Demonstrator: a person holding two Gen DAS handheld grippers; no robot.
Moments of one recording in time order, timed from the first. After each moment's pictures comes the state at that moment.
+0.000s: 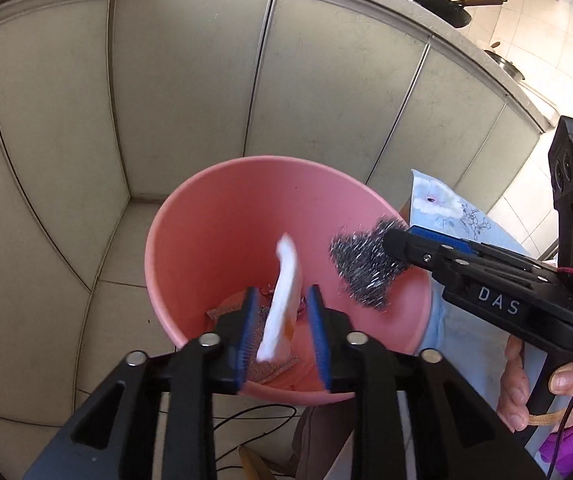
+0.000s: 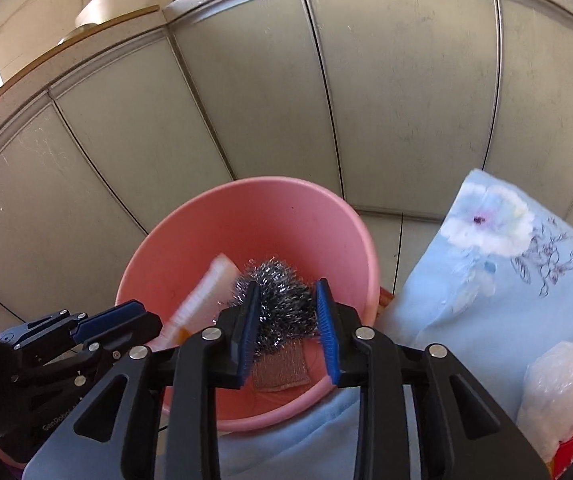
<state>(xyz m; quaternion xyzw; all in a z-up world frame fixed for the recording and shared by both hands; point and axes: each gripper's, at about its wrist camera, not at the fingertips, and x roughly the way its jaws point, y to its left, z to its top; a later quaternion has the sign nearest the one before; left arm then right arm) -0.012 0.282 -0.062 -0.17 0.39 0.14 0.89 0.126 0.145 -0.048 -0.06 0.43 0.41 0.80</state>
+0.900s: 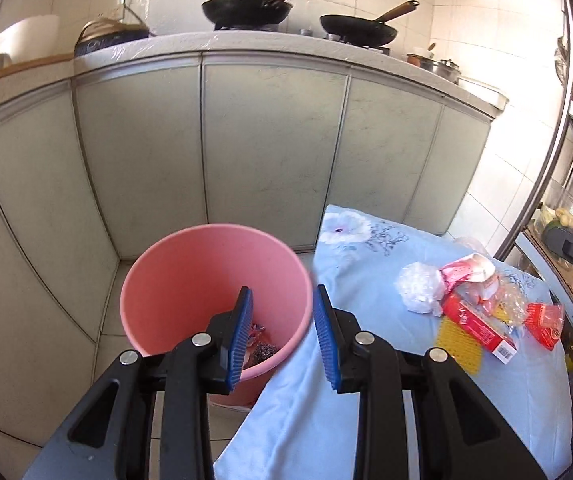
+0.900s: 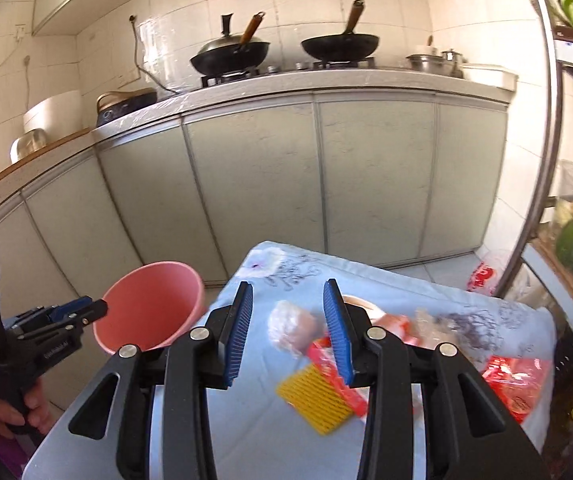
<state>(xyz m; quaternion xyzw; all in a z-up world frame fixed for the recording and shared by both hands) -0.038 0.179 0.033 -0.08 0.32 0.10 0.94 0.050 -0.078 0.084 -0.01 0.29 0.23 0.93</state>
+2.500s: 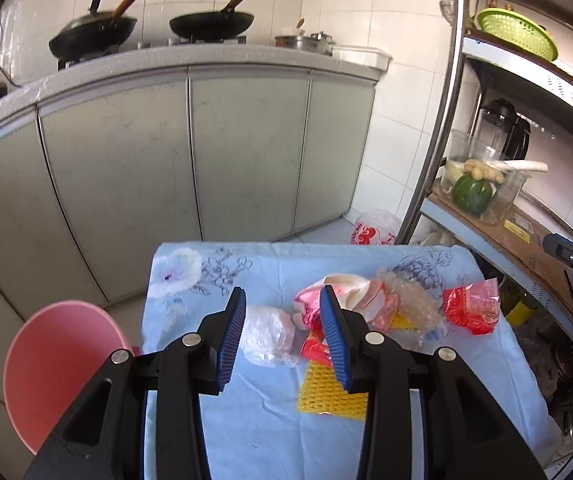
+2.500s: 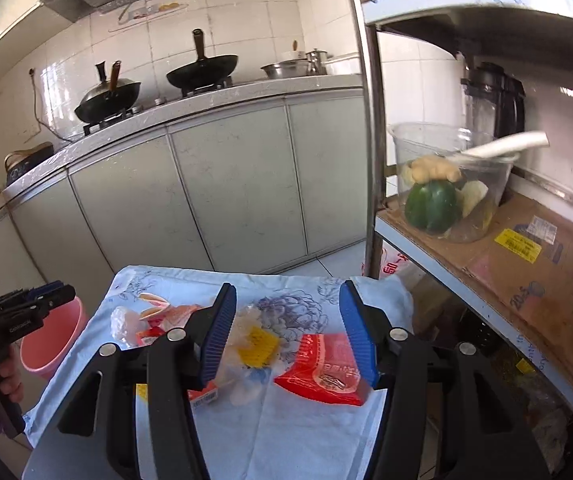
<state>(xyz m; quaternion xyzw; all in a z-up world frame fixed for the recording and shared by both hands) 0.066 0.053 0.033 -0.01 0.33 -0.09 0.94 0.050 -0.270 0.068 0.06 0.27 0.07 0.96</state>
